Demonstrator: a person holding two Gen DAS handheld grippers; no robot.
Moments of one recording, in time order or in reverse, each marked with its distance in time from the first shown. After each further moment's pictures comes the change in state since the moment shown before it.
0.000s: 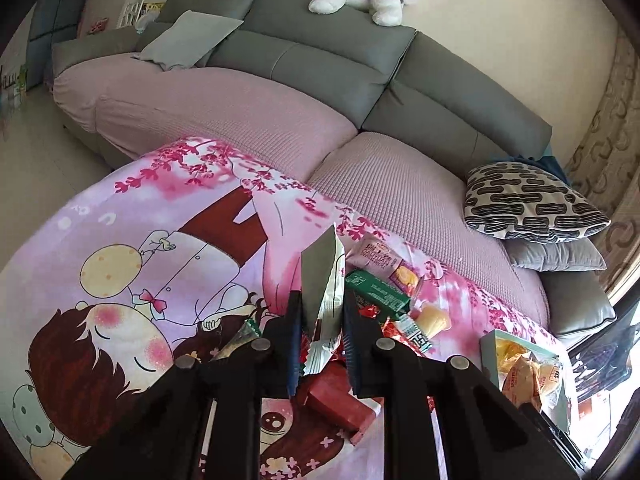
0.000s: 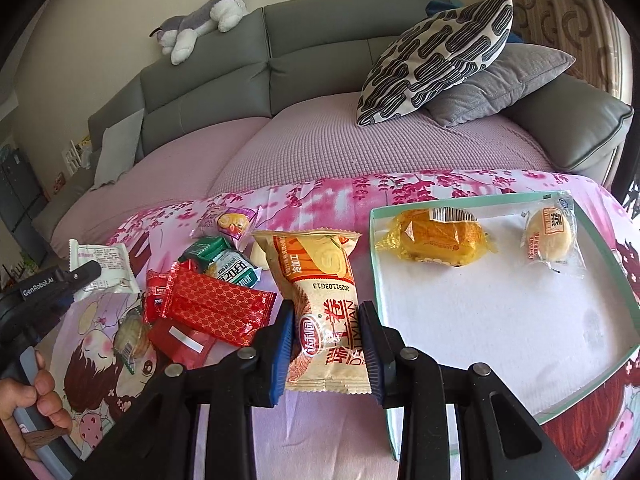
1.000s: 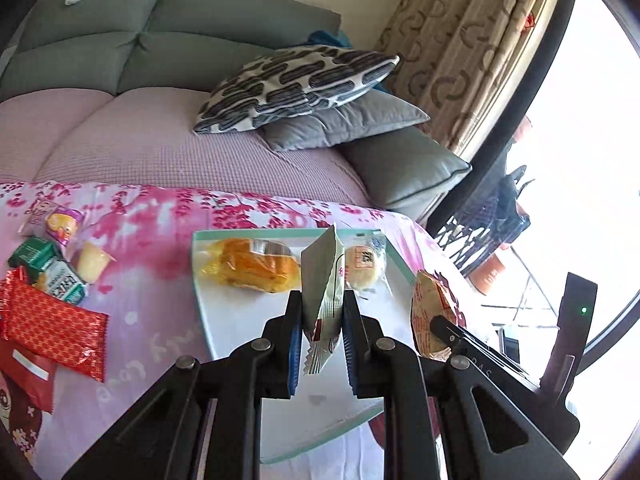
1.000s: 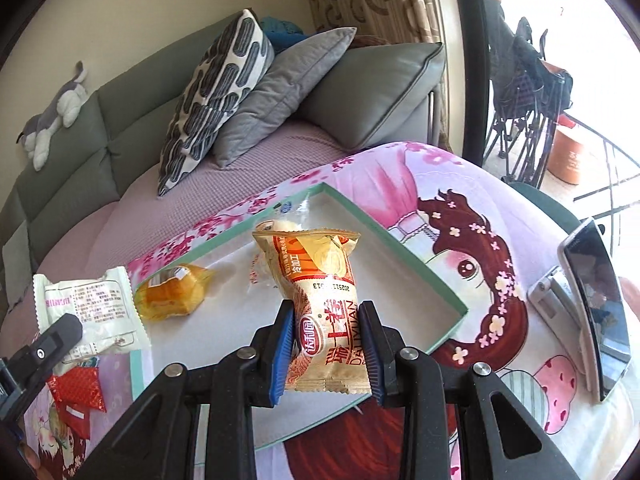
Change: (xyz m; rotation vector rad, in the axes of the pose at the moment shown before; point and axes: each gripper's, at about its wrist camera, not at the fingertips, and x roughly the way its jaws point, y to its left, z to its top) left arm 0.006 -0.250 -0.113 0.421 0.238 -0.551; right arm -0.067 -0.200 -0.010 0.379 -0.104 -0.363
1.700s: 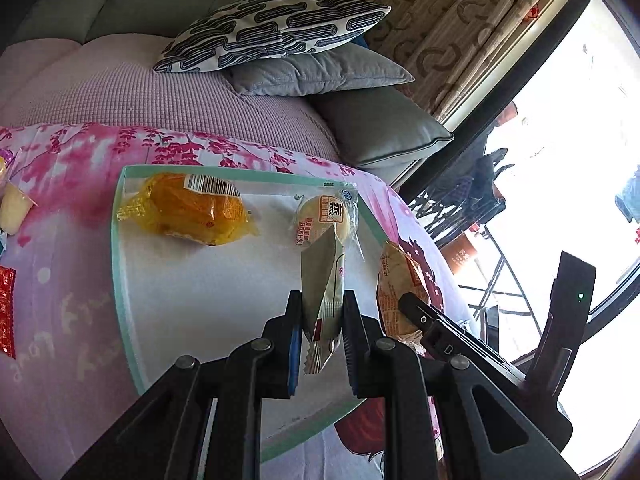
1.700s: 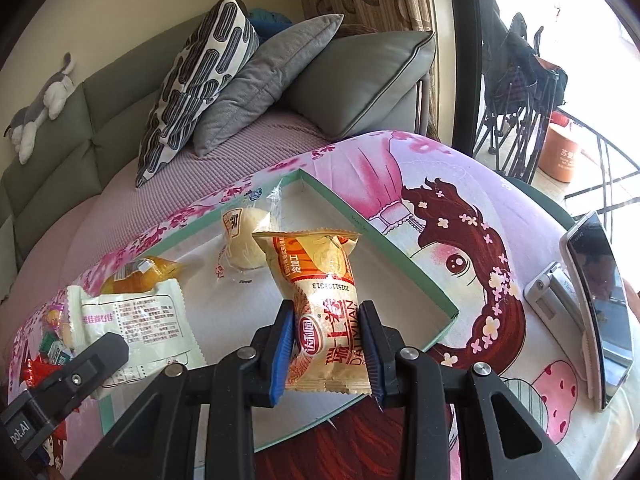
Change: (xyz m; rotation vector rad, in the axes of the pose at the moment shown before) left arm 0.057 0.000 -0.021 -0.080 0.128 -0.135; right arm 0.024 -0.008 -0.006 -0.020 0.023 -0.045
